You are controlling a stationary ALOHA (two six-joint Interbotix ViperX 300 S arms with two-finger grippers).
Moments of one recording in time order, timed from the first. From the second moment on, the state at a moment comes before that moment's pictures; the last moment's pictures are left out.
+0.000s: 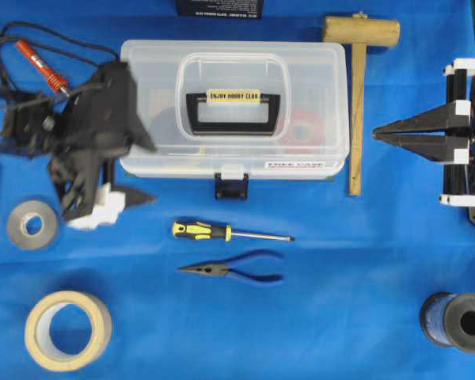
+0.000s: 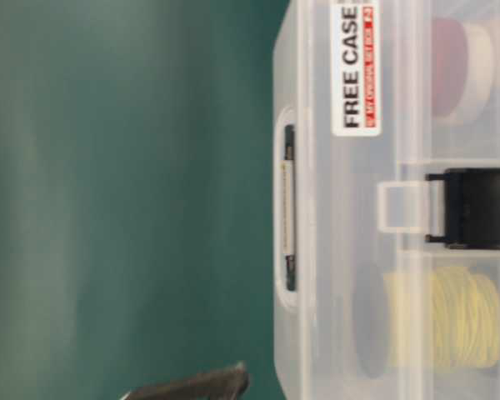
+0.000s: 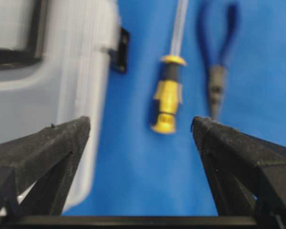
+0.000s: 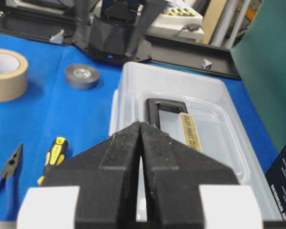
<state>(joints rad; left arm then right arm) -0.04 -0.39 0.61 -0.04 0.62 -0.11 -0.05 -0.88 1.16 -0.02 -0.23 -0.02</state>
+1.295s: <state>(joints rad) -0.03 -1.18 1.37 -0.03 -0.10 -0.03 -0.05 -0.90 1.16 -0.02 -0.23 -0.02</state>
